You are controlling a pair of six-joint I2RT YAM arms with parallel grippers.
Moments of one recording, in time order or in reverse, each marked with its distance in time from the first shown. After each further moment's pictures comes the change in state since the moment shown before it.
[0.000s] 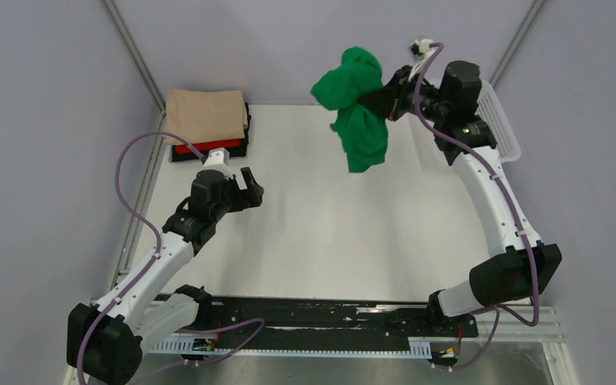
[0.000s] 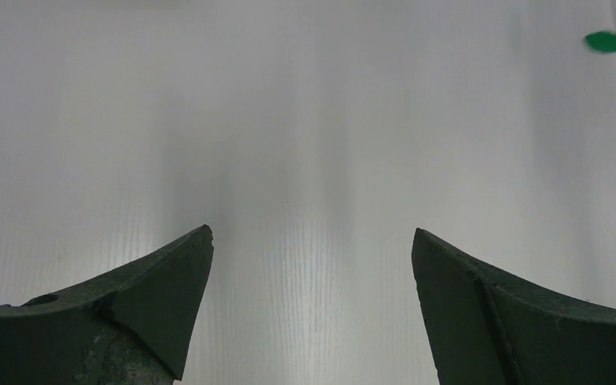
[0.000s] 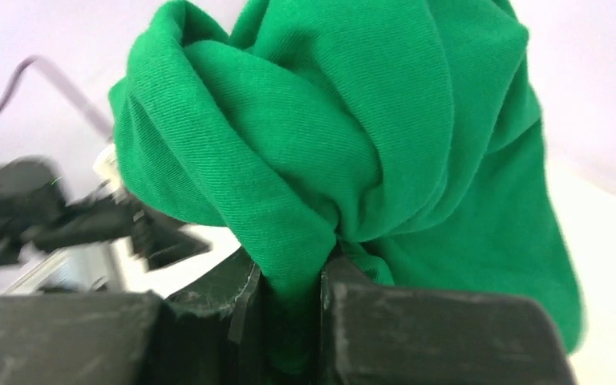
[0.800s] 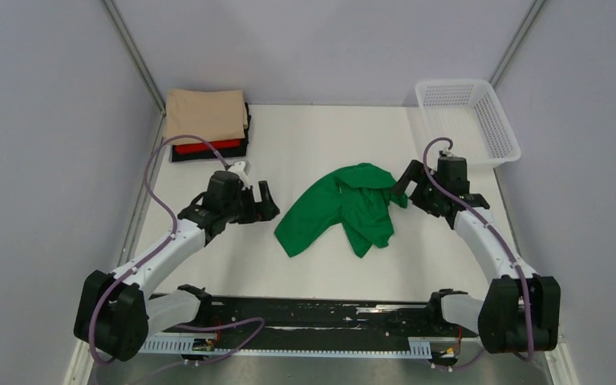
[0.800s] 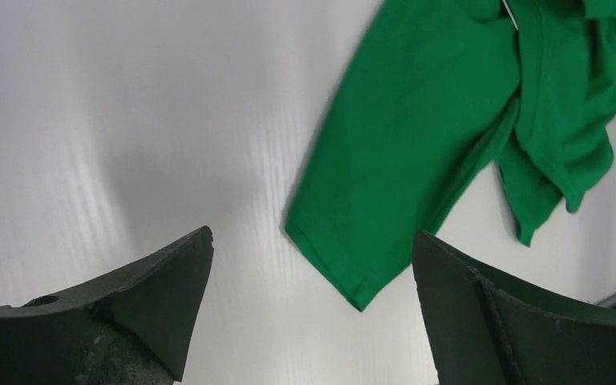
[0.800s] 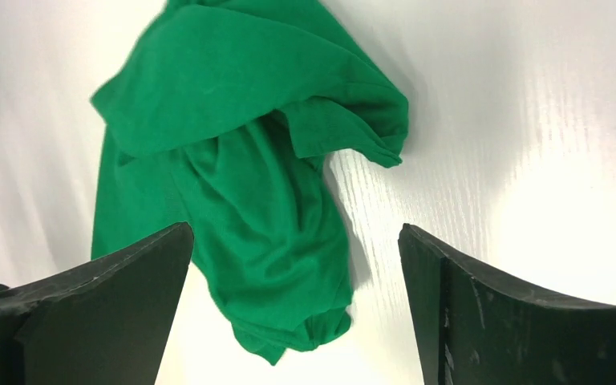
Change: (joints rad) left arm -0.014 0.147 -0.002 -0.071 0.211 -0.025; right arm -0.093 -0.239 -0.869 -0.148 0.520 0.274
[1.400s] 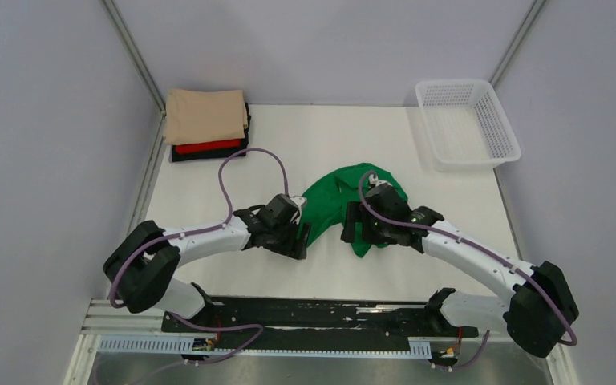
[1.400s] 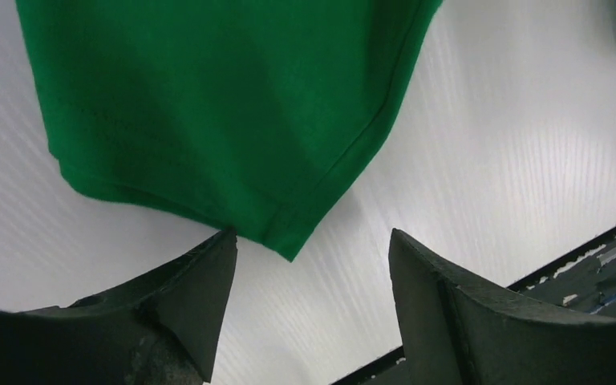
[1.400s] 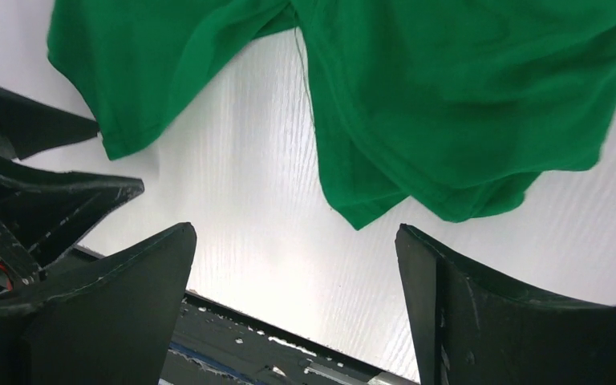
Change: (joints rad) left arm -0.432 0.312 0.053 -0.068 -0.027 0.014; right arm 0.623 -0.092 -0.011 -0.188 0.199 0.114
